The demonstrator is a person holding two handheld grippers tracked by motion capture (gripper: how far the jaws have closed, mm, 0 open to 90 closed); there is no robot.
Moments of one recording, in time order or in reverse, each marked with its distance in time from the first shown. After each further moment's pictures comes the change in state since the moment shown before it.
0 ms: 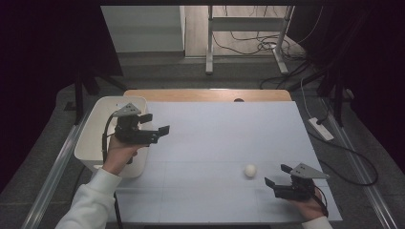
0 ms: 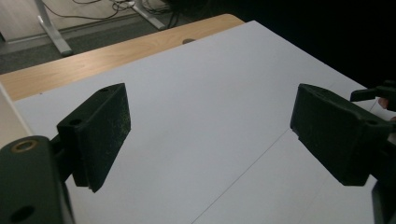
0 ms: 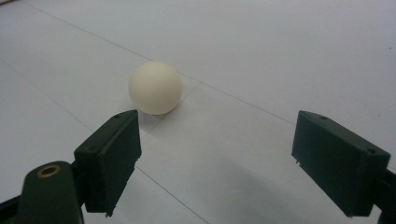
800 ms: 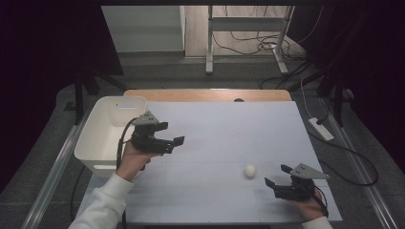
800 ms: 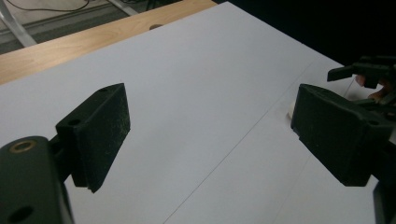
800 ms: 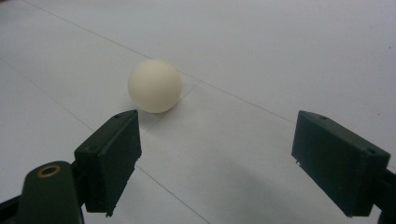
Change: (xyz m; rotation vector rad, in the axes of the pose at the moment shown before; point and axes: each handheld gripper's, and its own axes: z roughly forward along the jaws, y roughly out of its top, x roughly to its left) left arm -0.027 -0.009 0.027 0.052 -0.063 0.055; right arm 0.000 0.000 0.000 0.005 -0.003 -0.003
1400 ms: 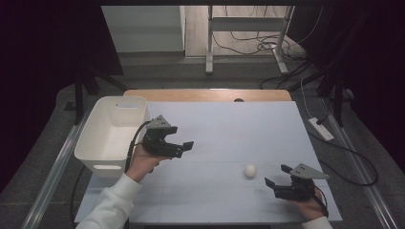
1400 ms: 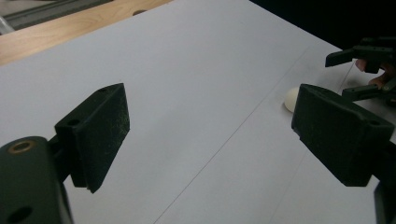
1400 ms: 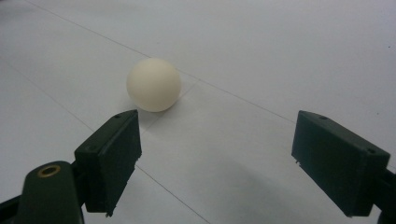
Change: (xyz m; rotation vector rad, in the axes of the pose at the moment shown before) left arm -0.013 -0.004 0.028 0.053 -0.029 0.024; right arm 0.000 0.000 0.000 0.003 -0.003 -0.004
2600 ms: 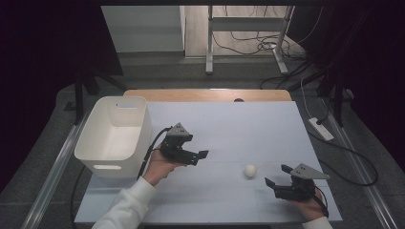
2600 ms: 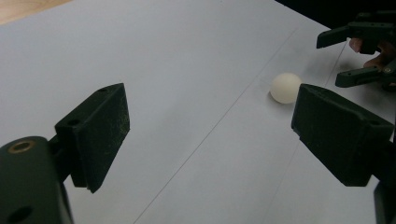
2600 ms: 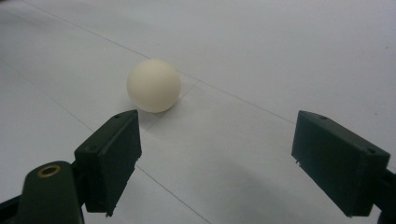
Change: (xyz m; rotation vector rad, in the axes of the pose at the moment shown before) left arm -0.022 -0.006 0.046 0.048 -0.060 0.022; right arm 0.000 0.000 -0.001 -0.007 0.001 0.003
